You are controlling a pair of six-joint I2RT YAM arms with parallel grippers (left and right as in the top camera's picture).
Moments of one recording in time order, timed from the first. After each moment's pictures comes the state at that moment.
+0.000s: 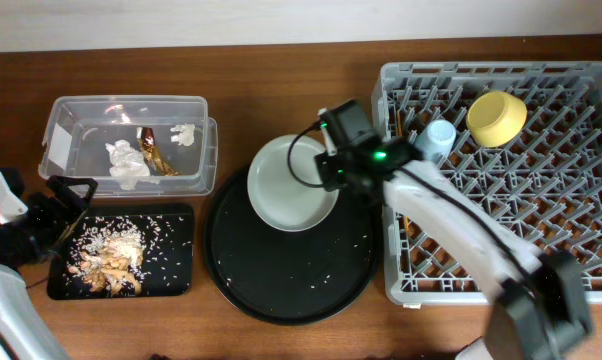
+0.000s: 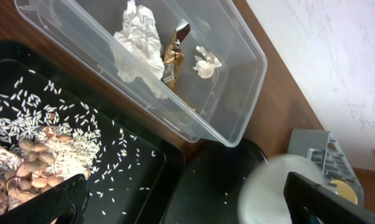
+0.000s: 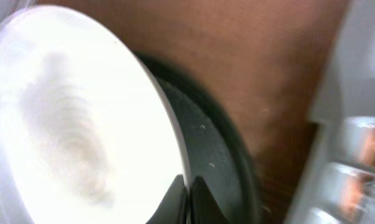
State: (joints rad) left arm 0.79 1.30 1.16 -0.97 0.70 -0.12; right arm 0.51 1.68 1.35 -0.70 0.05 0.15
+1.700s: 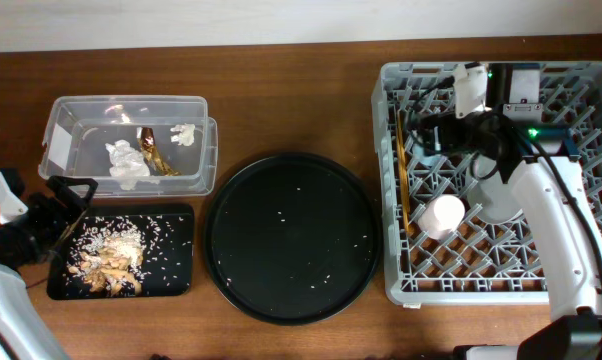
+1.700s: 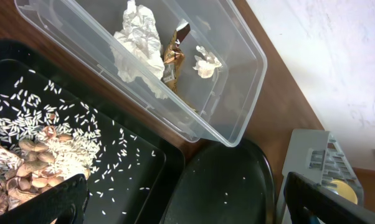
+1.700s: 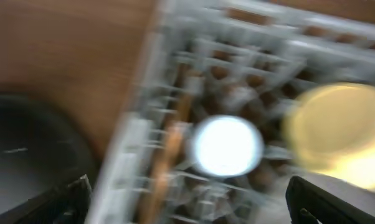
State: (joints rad) left arm 0.79 1.30 1.16 -0.97 0.70 -0.12; right arm -0.02 1.54 1.36 -0.73 -0.21 -0.18
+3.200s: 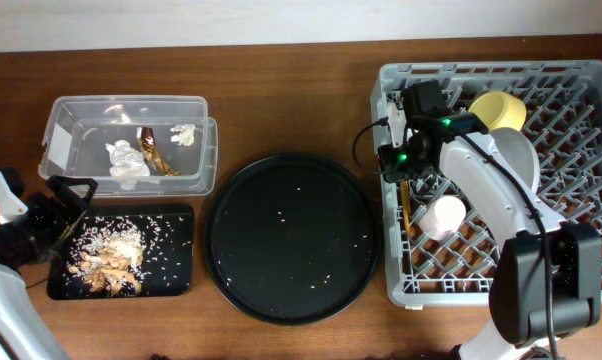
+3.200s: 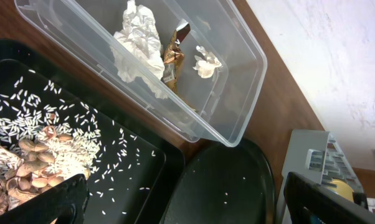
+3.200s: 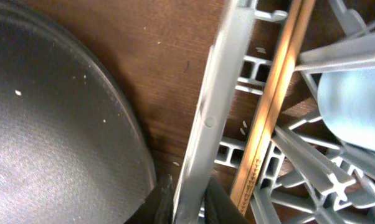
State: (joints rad) left arm 0.79 1.30 1.16 -0.97 0.70 -0.12; right arm 0.18 1.80 1.35 -0.84 -0.14 0.00
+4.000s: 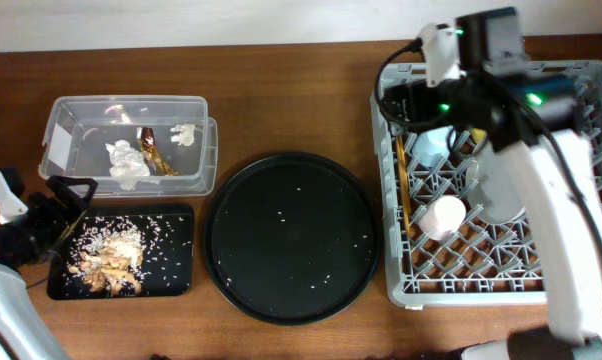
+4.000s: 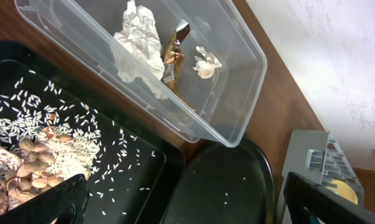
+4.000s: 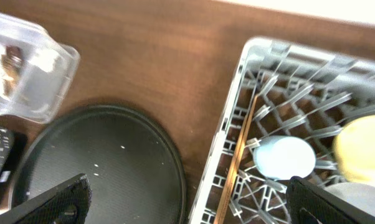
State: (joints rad) left arm 0.79 1.30 1.16 -0.97 0.70 -0.12; right arm 0.18 1.59 1.88 -1.16 -0.17 -0.03
